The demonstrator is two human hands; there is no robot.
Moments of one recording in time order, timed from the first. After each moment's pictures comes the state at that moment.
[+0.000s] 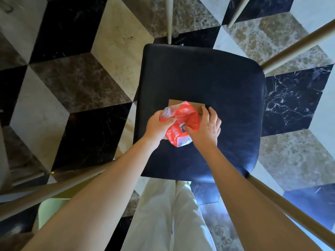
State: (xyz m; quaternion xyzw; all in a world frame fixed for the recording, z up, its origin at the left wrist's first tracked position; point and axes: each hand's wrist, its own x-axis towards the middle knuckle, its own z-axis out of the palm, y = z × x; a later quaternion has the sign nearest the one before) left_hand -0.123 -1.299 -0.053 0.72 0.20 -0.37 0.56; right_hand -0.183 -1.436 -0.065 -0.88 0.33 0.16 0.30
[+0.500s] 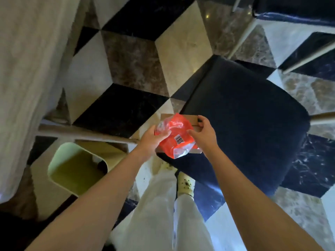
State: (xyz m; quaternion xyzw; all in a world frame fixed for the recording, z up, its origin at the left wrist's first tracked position) left_hand -0.207 -1.171 -0.011 0.60 0.37 -0.26 0.66; right_hand -0.165 -1.343 -0.027 -0.81 0.18 0.29 0.47
